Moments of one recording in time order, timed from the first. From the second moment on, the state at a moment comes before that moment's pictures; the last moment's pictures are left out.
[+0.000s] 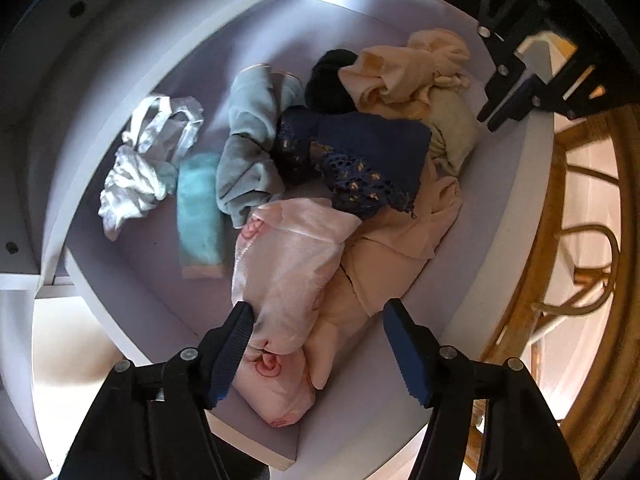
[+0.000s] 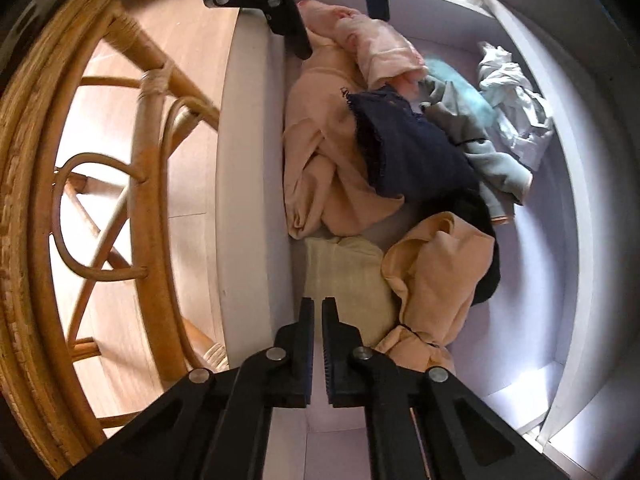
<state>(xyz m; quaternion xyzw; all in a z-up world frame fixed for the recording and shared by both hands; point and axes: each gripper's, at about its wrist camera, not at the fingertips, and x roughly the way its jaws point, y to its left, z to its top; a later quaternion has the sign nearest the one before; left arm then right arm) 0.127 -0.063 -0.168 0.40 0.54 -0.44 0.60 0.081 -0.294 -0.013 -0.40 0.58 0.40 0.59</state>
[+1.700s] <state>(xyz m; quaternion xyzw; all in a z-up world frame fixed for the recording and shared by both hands) 0.177 -0.084 -0.144 0.24 0.58 -0.35 0.70 0.123 -0.321 -0.035 -0.27 0.69 0.29 0.61</state>
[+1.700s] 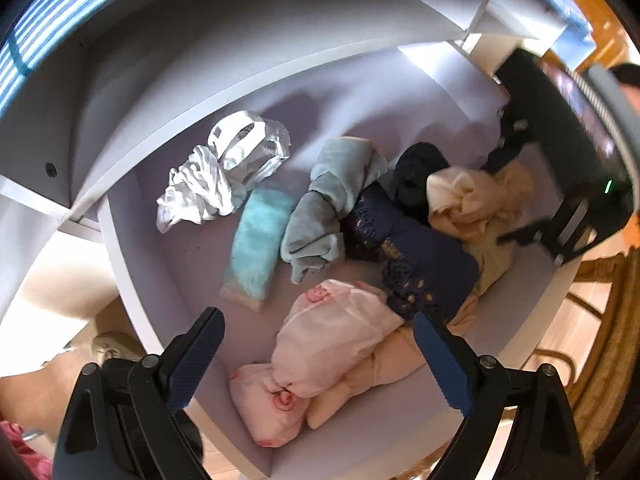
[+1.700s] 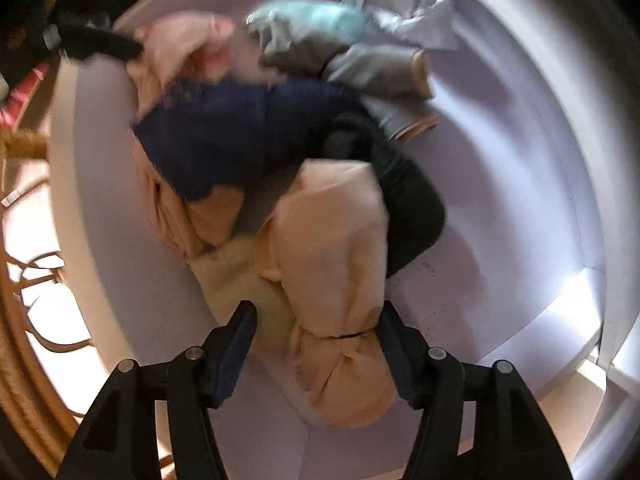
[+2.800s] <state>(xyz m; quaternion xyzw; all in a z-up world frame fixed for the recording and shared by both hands) 0.190 -0.139 -0.190 0.12 0.67 -0.35 0.65 0.118 -0.335 0.124 -0.16 0.58 0.22 0.77</state>
